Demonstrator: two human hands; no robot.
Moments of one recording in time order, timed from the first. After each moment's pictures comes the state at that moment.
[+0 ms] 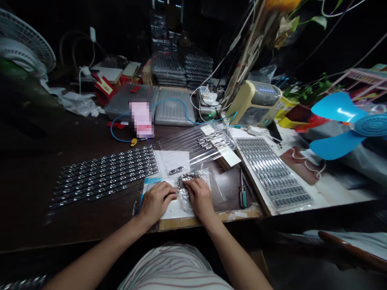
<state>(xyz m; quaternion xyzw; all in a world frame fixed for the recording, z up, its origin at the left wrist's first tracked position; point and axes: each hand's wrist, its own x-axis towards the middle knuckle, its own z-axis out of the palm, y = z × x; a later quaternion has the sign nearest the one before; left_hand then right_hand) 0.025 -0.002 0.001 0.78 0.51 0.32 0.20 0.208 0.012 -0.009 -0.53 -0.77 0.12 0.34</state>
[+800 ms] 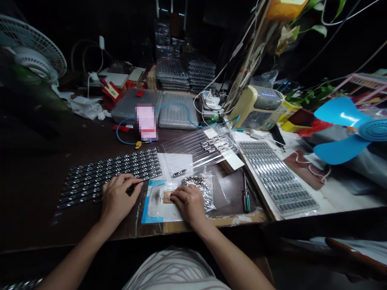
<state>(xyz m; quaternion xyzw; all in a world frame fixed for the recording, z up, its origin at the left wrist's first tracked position) -0.072 0.003 0.012 0.70 0.66 0.29 -0.05 0.169 0.004 0.001 -0.50 -0.80 0.16 0.30</state>
